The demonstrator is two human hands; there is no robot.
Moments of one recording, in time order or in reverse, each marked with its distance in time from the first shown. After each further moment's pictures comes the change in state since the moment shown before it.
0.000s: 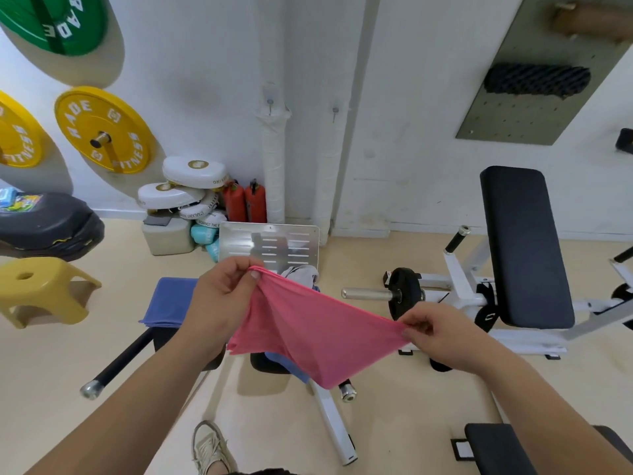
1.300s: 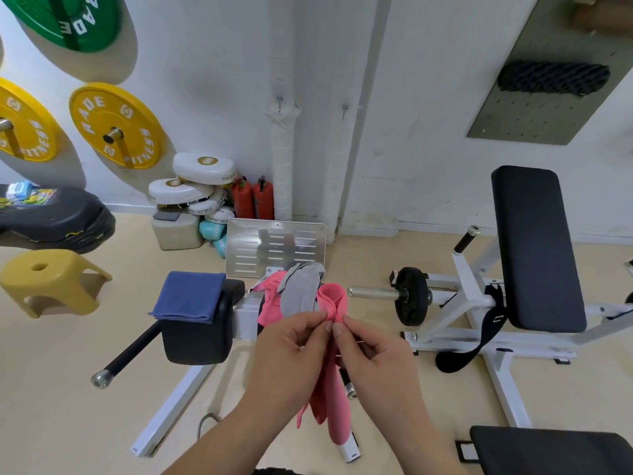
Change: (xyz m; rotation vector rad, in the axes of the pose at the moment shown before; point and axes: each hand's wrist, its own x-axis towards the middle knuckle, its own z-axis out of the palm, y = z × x) left_hand -0.096 0.018 0.057 -0.080 -0.144 -0.083; right_hand -0.042 -0.123 0.091 0.844 0.365 0.048
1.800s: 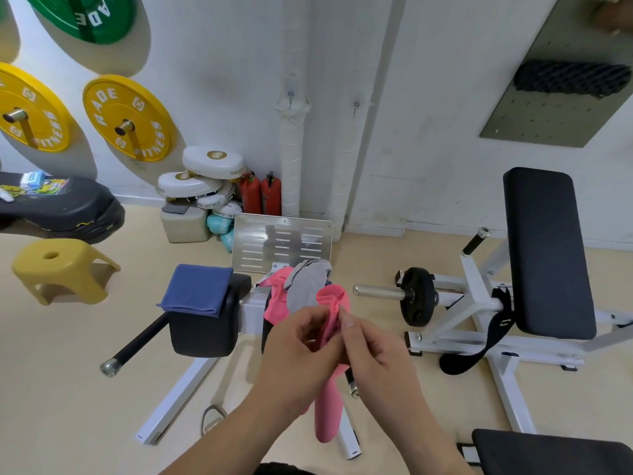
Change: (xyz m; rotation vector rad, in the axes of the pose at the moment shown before) left_hand -0.003 0.002 -0.003 -0.099 -0.028 0.002; right_hand 0.000 -0.005 0.002 -0.099 -0.135 -0.087
